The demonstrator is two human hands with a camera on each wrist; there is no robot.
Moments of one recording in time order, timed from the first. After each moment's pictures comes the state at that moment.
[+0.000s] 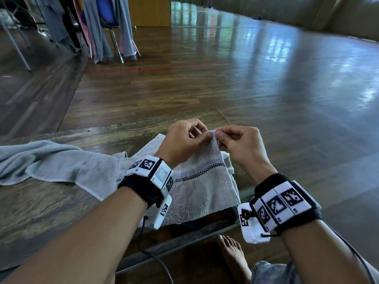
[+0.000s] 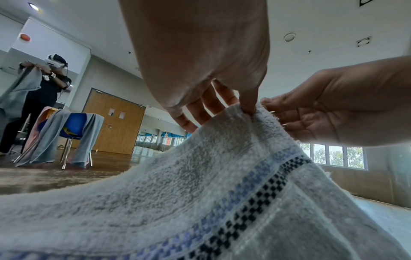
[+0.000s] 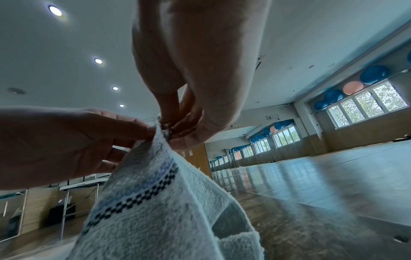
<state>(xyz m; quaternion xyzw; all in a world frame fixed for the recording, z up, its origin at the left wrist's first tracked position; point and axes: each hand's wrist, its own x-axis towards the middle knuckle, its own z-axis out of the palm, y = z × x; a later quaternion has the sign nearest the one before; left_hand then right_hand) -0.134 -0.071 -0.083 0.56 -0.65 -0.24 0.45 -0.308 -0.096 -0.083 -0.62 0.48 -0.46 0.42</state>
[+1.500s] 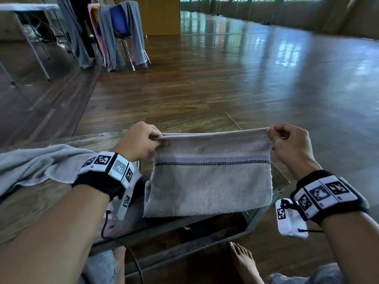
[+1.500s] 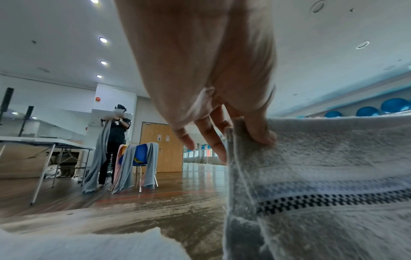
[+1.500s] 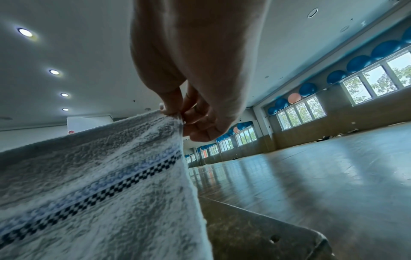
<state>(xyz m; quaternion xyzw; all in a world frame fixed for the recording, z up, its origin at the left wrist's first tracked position) -0.028 -0.049 -0.068 0.66 -0.68 -0.14 0.29 -0.386 -0.150 -0.099 -0.60 0.56 -0.51 0.27</state>
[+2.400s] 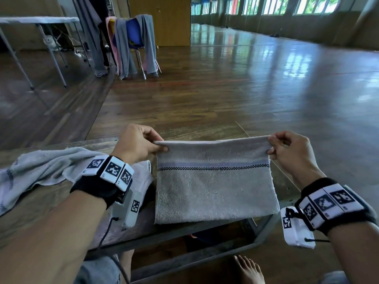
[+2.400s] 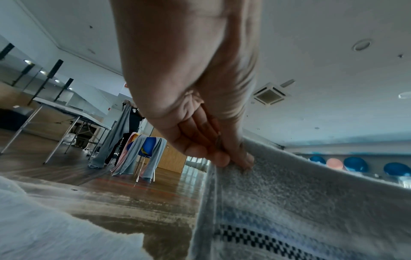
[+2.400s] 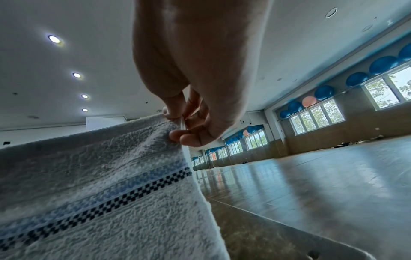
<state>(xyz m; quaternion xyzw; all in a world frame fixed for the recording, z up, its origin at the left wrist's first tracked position) -0.004 -0.026 -0.059 0.71 -0.52 -0.21 0.42 -0.365 -0.150 -0.098 -0.62 0.54 -0.49 0.30</state>
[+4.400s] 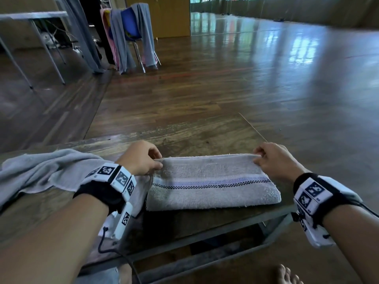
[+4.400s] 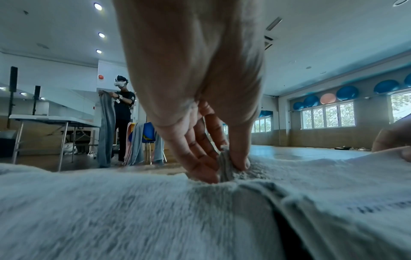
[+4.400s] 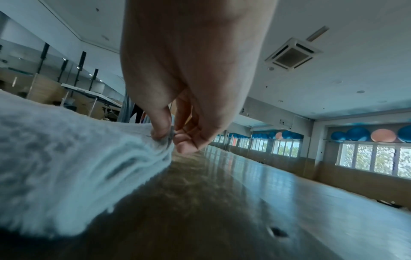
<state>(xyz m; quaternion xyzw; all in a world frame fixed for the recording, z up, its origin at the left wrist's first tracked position) -0.001 -0.060 -0.107 0.77 -0.58 -0.19 0.19 -0.345 -0.188 -0.153 -0.79 0.56 -0.19 0.17</state>
